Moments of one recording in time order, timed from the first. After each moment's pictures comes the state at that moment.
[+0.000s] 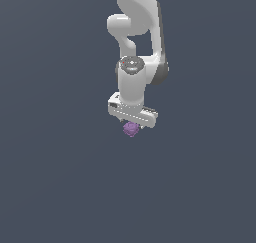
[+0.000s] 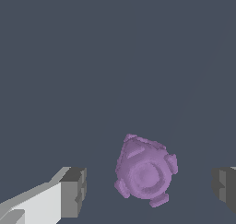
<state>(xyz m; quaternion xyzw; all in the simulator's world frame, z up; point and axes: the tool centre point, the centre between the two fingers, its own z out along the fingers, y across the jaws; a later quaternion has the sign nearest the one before) -0.028 0.016 0.128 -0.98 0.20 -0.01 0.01</state>
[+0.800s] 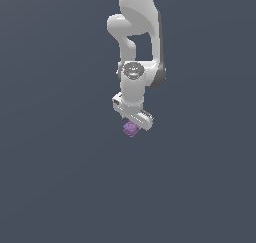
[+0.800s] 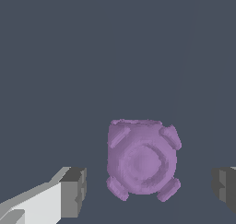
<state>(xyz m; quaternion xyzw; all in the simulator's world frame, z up) -0.061 0.018 0.092 -0.94 0.34 0.00 0.00</state>
